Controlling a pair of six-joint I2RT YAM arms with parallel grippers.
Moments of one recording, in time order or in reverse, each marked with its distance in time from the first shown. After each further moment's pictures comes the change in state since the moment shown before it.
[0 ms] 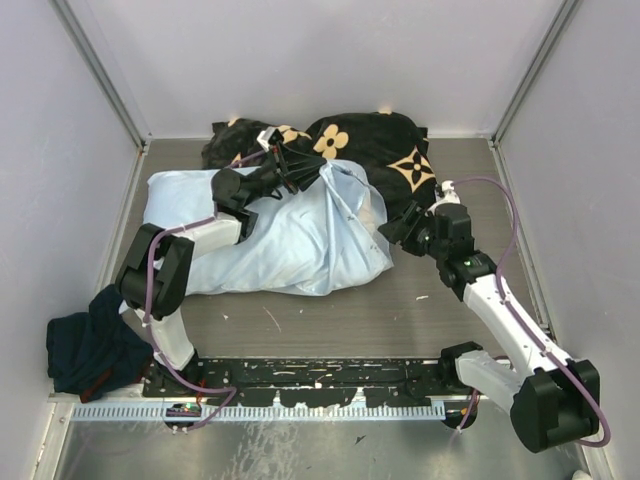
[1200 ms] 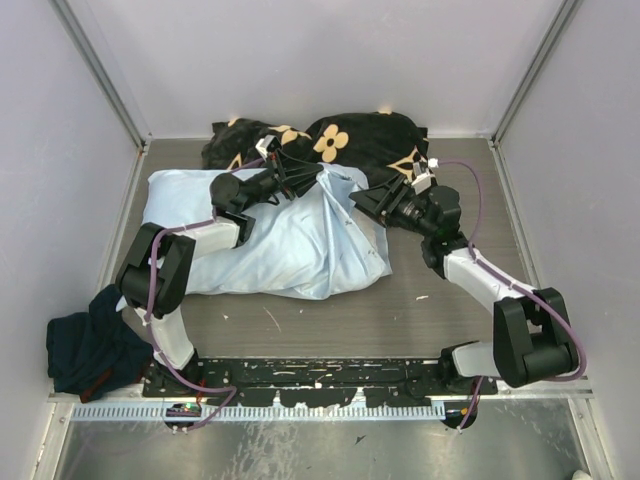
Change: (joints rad) left arm 0.019 0.007 -0.056 0.016 0.028 -0.013; right arm -0.010 0.338 0.005 0.816 -0.428 0.473
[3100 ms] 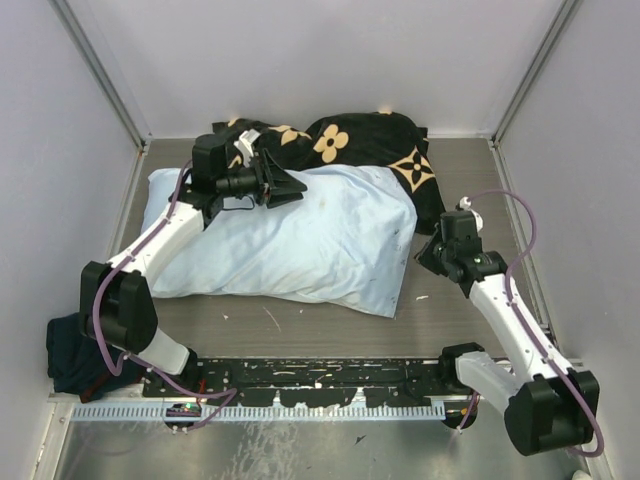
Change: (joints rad) left arm 0.109 -0.280 0.187 -1.326 0.144 0.986; right arm -0.075 -0.367 0.057 -1.160 0.600 -0.458
